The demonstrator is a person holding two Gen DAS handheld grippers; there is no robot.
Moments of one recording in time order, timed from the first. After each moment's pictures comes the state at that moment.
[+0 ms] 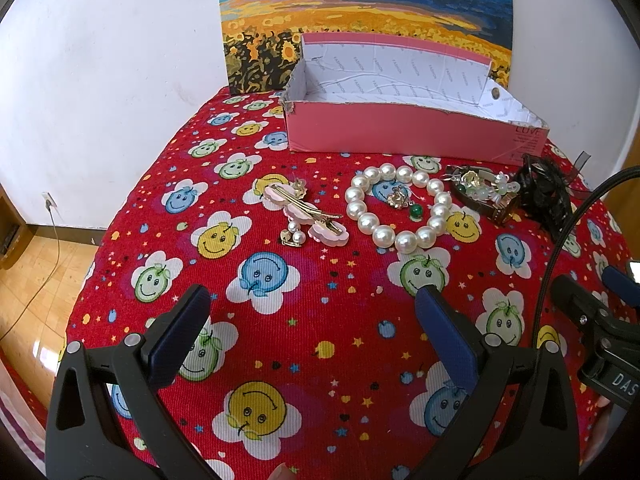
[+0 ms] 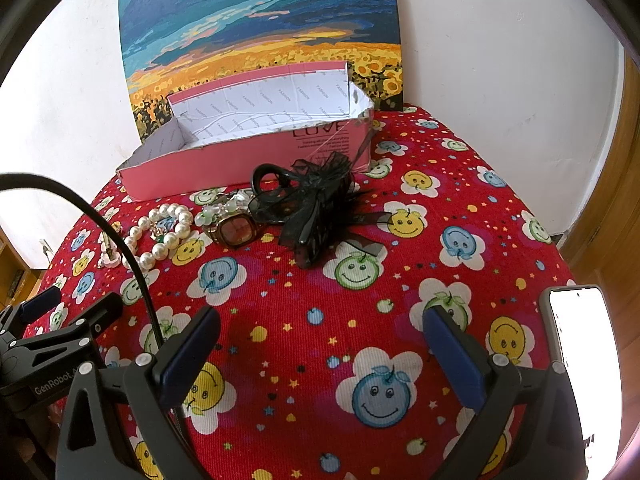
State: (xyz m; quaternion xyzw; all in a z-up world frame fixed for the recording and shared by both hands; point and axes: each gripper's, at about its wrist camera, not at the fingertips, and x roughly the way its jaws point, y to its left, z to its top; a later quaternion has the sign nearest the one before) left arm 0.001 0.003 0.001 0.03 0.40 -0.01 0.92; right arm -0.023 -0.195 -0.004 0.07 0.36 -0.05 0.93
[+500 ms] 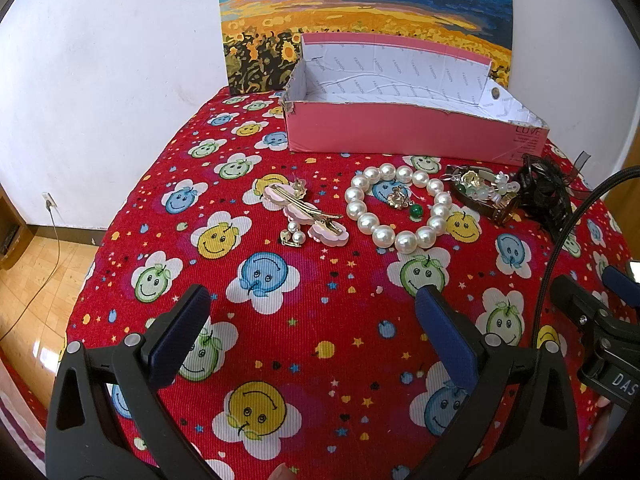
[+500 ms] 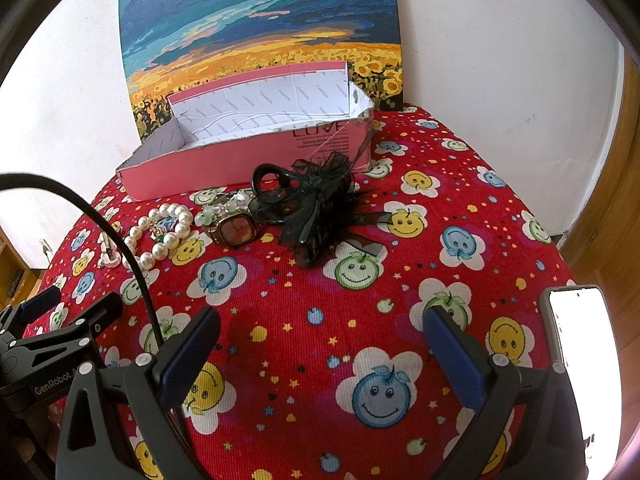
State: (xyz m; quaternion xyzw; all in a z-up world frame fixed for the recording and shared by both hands) left arm 0.000 0.003 0.001 0.03 0.40 -0.01 0.92; right arm -0.023 -0.195 -0.005 0.07 0.36 -0.05 0.93
